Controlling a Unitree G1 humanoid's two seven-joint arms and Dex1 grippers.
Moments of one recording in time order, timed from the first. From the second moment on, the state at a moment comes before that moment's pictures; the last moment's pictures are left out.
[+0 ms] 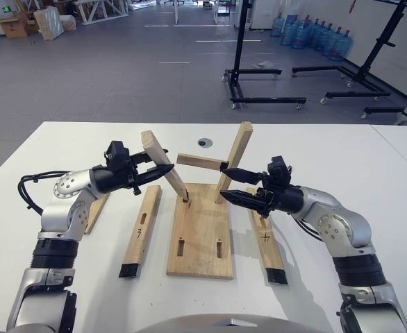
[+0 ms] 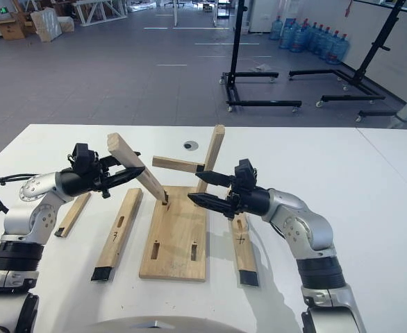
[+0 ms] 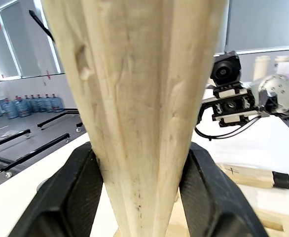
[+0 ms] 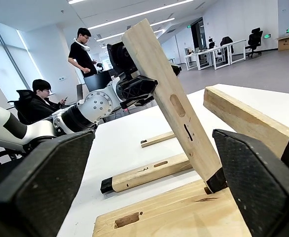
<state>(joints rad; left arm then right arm) -0.35 0.53 0.04 0.09 -0.53 0.14 -1.18 -0.24 -0.44 -0.01 -0.13 0.75 0.59 1.09</state>
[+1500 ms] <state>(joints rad) -0.52 0.67 -0.06 0.14 -0.49 0.39 -1.40 -0.35 -0.46 -0.09 -0.24 0.86 0.58 1.07</state>
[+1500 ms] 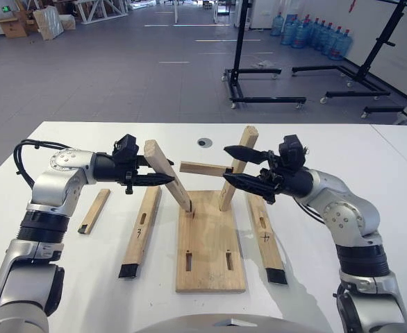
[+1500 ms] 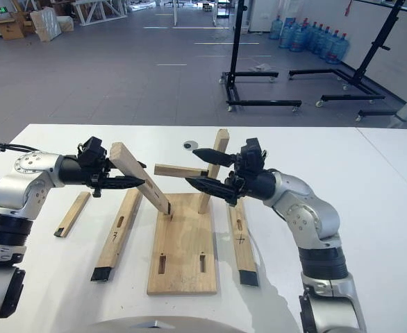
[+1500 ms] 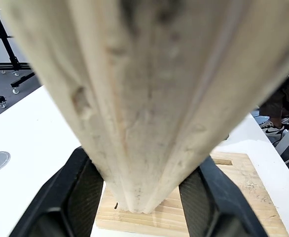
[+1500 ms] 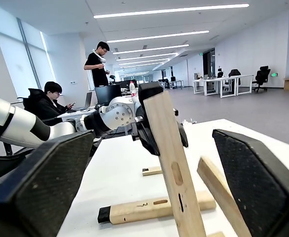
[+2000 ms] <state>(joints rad) -0.55 0.66 -0.07 0.20 -0.51 0.45 -1.40 -0.54 -0.51 -0.07 0.02 0.63 0.36 1.09</state>
